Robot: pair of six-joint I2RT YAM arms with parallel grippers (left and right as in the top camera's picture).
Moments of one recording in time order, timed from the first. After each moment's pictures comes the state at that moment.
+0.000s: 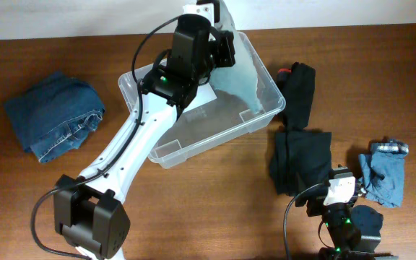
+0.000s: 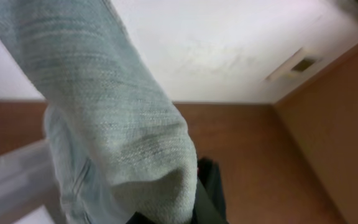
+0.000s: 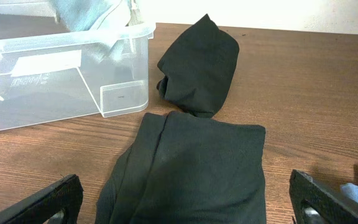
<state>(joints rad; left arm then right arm) -0.50 1.88 1.73 -0.26 0.10 -0.50 -0.14 0.01 0.14 -0.47 -0.23 -0.10</state>
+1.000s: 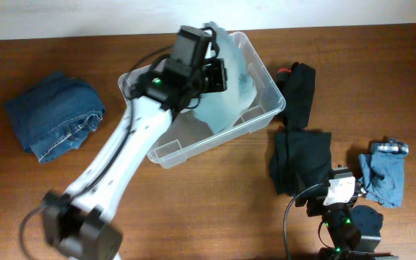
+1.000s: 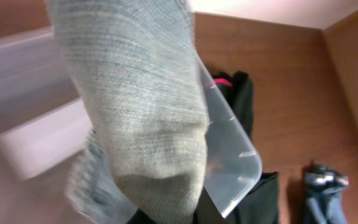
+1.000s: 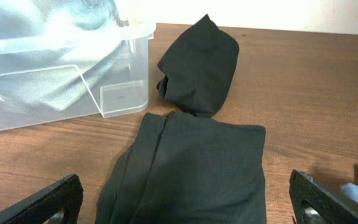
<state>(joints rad) -0.50 1.79 1.74 -0.68 0.11 -0.49 -0.14 0.01 0.14 -0.47 -0.23 -0.10</state>
